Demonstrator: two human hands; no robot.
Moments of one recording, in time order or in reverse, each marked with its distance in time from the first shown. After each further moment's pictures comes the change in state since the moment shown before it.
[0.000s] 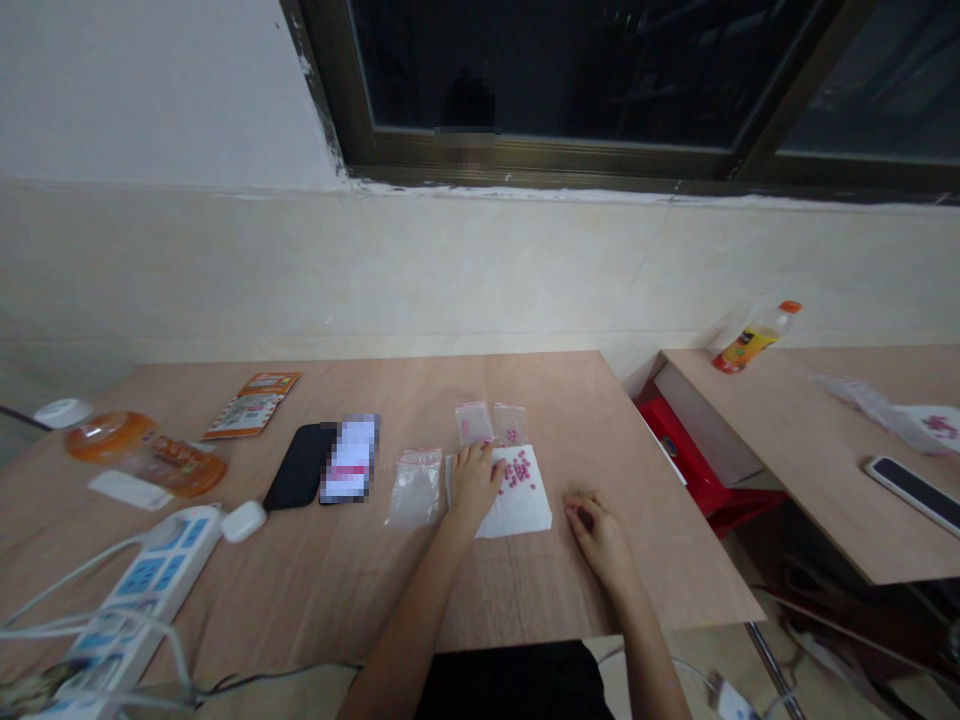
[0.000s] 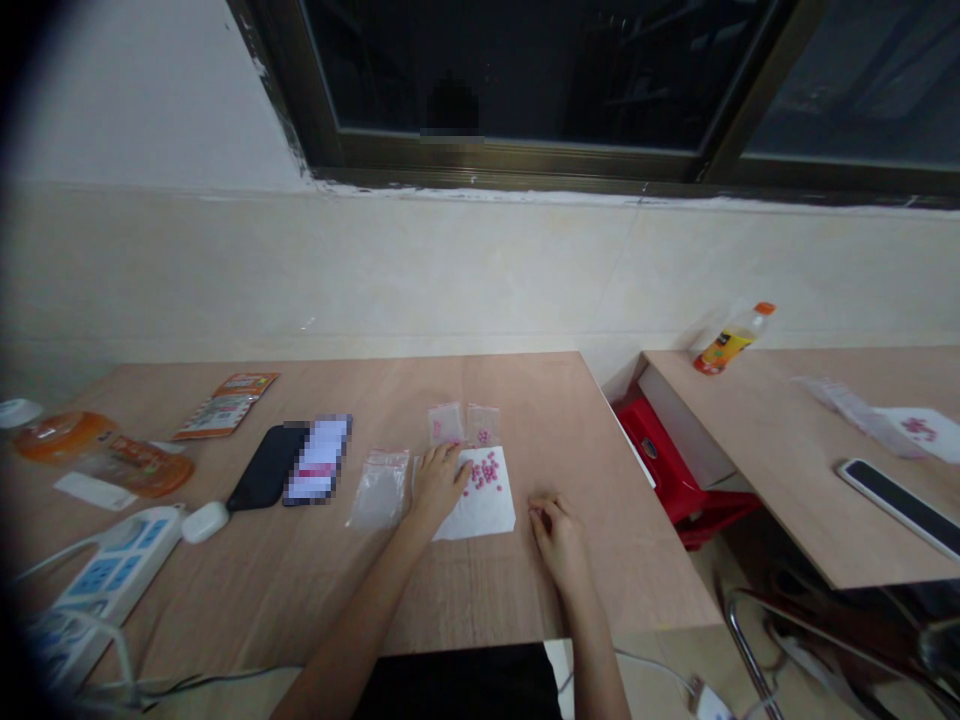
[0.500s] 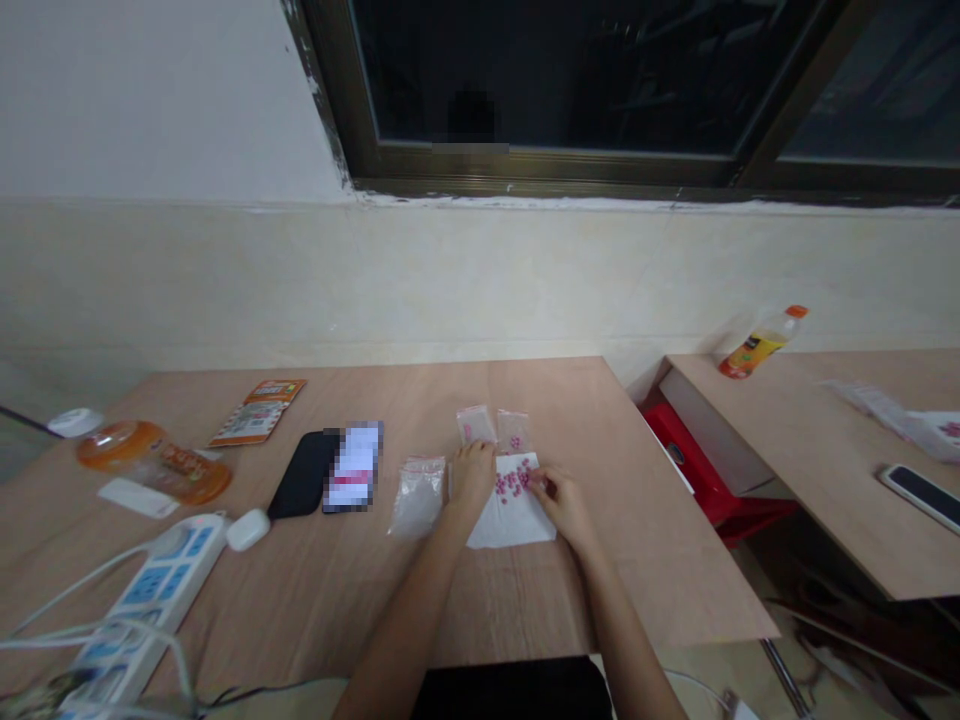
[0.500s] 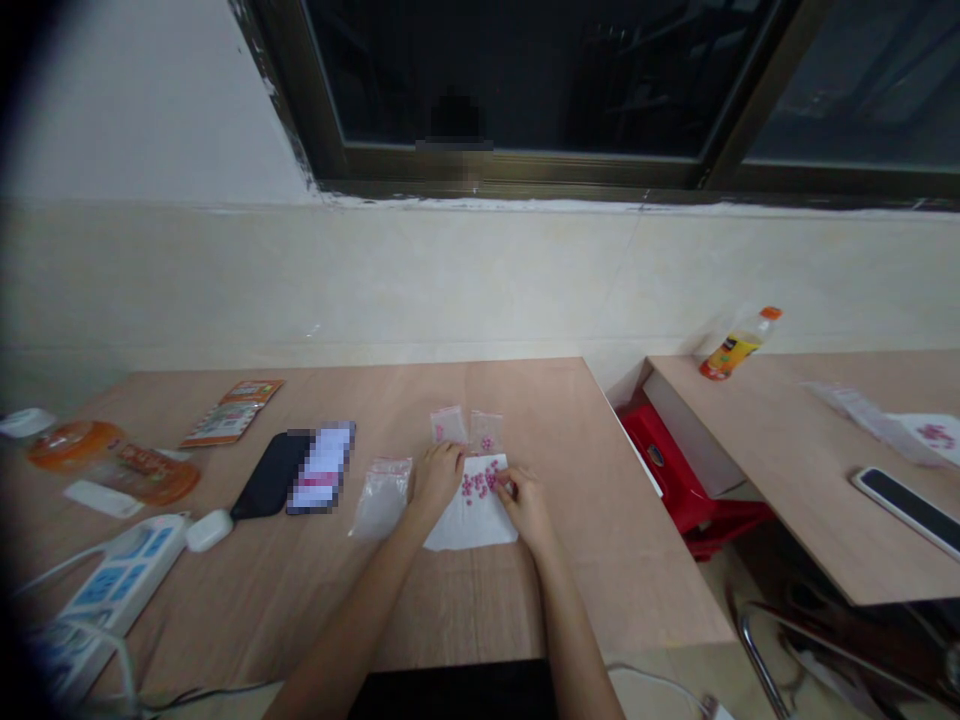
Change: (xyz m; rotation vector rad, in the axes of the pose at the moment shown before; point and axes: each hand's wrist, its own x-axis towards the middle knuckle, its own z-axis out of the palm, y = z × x) left_hand 0.027 -0.008 -0.005 0.111 -0.084 0.025; right_hand 0.062 -0.023 0.047 0.110 -0.084 -0.139
